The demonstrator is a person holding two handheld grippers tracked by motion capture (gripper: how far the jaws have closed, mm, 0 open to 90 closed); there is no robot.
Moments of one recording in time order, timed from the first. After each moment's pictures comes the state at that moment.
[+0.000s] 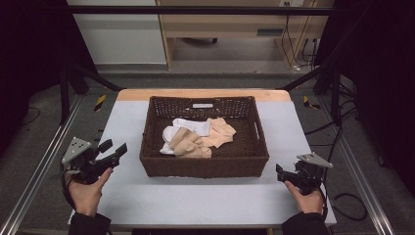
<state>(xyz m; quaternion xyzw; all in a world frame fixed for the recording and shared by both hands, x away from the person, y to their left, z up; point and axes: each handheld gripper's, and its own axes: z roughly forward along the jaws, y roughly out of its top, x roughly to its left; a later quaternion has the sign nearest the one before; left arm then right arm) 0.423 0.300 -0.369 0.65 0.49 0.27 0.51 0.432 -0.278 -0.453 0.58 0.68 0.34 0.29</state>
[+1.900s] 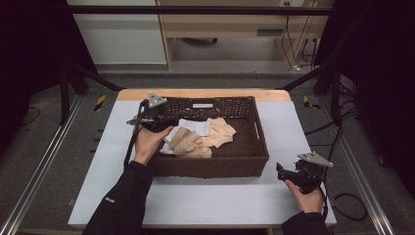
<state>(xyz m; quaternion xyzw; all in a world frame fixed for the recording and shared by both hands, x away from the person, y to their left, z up) 0.563 0.159 -0.360 0.75 0.44 0.27 0.43 0.435 -0.279 -0.454 0.59 0.67 0.34 0.29</state>
